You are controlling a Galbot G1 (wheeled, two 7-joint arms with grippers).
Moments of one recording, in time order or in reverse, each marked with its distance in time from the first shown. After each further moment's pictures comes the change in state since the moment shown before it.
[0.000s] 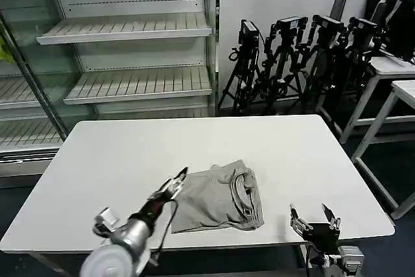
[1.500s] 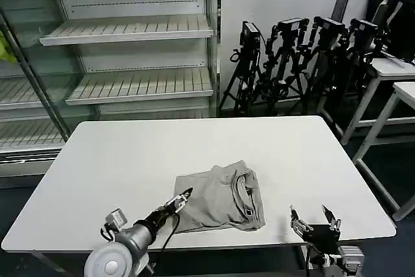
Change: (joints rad) left arm -0.092 0.131 0.147 0.132 -0.139 0.091 -0.095; right arm -0.004 0.006 0.014 0.001 0.005 -0.019 0.003
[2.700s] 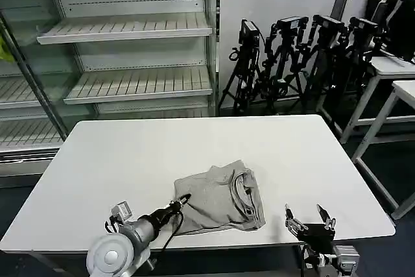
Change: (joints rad) left arm -0.042 0.007 -0.025 0.005 -0.124 0.009 -0.076; right arm 0.010 0.020 -0.034 0.032 -0.013 -0.023 0.009
